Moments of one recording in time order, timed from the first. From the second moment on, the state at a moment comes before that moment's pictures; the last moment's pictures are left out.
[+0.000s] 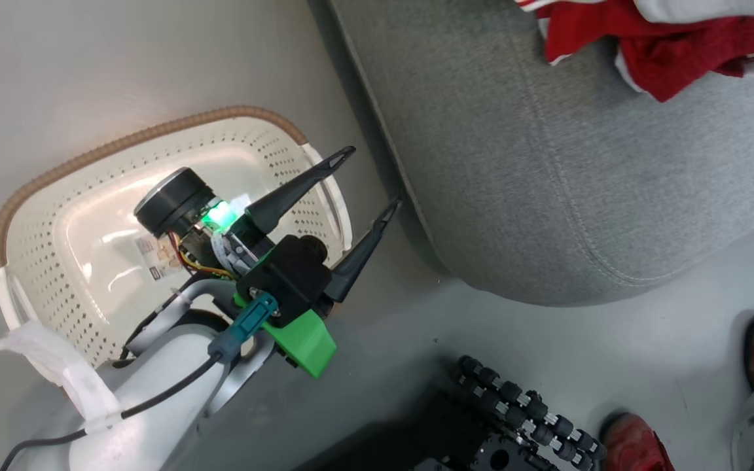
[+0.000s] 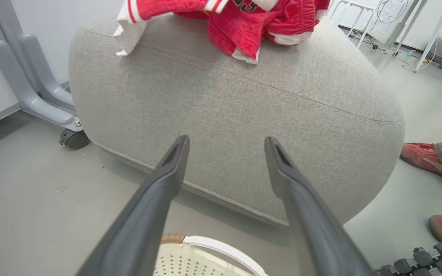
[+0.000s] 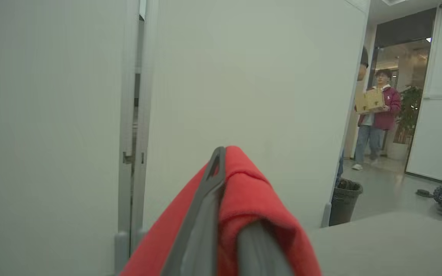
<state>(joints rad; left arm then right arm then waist) -0.59 0.42 -0.74 -0.13 -0.20 -0.11 0.05 -0.82 -0.15 -0.27 -0.15 0.31 0.13 -0.26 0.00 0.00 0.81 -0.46</state>
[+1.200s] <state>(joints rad) -0.43 0.20 -0.59 0.32 -0.44 -0.02 -0.26 -0.28 -0.07 -0.17 0.18 0.16 0.13 -0.26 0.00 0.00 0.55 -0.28</state>
